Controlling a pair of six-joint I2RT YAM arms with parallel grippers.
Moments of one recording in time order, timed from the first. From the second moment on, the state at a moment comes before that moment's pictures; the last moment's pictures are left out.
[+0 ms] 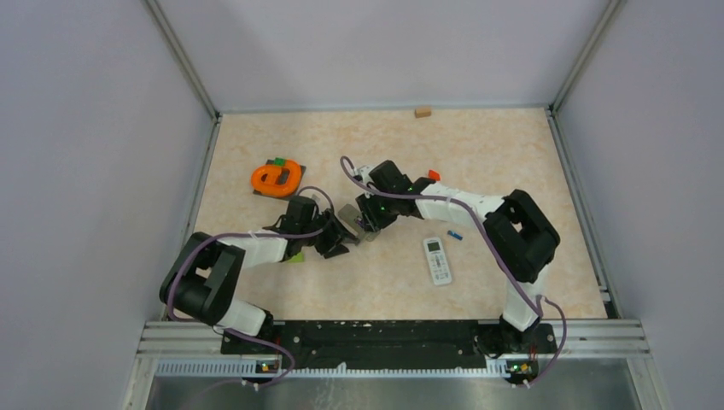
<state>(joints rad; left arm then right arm) -0.40 1.47 0.51 0.14 0.41 -1.05 0.79 1.86 1.27 -0.35 -0.20 0.16</state>
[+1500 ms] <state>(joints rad) -0.41 1.56 0.55 0.20 0.41 -1.09 0.79 1.91 1.31 -0.34 -0.21 0.14</state>
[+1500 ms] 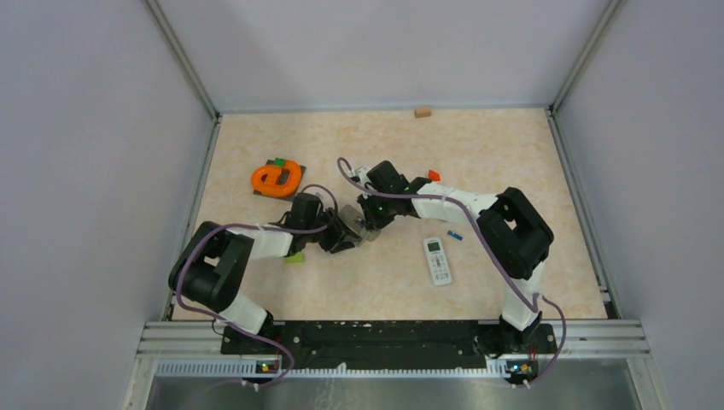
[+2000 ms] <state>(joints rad) -0.41 1.40 0.57 0.04 0.31 -1.02 0.77 1.80 1.18 -0.25 -0.17 0.29</state>
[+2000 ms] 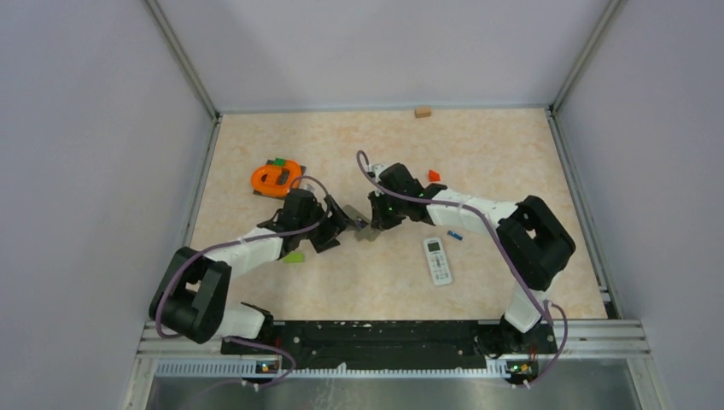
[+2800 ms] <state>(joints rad) -0.23 1.70 0.95 -0.11 0.31 -0.82 0.62 1.49 0.80 0.07 -0.21 0.84</state>
